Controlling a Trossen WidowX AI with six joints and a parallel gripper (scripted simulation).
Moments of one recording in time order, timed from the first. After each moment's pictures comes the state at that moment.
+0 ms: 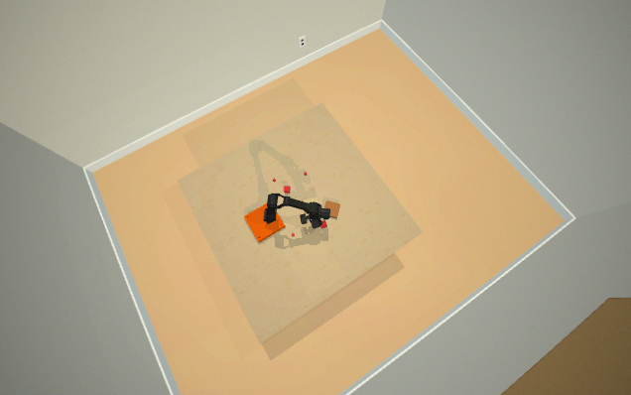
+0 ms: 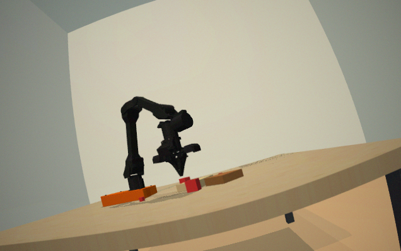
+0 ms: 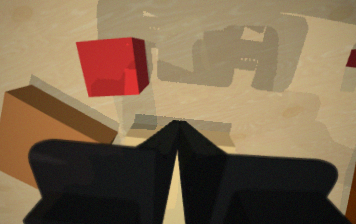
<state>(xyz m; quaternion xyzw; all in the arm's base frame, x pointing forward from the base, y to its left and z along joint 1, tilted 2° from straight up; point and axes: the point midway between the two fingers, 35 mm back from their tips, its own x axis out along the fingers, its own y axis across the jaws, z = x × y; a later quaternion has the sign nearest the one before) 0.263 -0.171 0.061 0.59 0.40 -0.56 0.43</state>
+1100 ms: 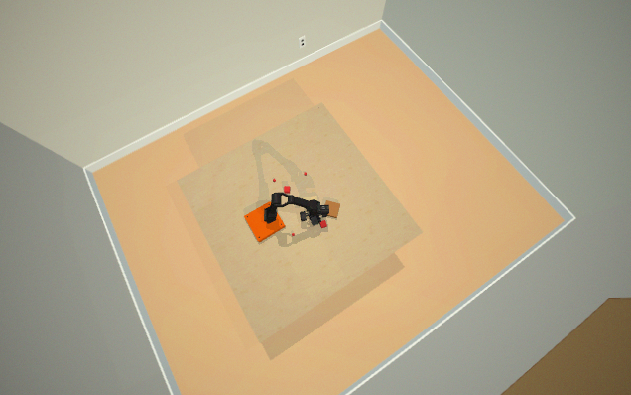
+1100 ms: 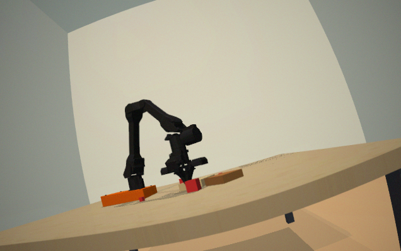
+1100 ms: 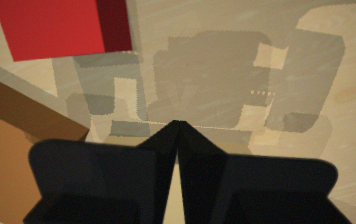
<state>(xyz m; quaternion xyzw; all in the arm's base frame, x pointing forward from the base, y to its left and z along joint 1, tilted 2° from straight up) 0.275 -0.140 0.010 0.59 0.40 -0.56 0.42</state>
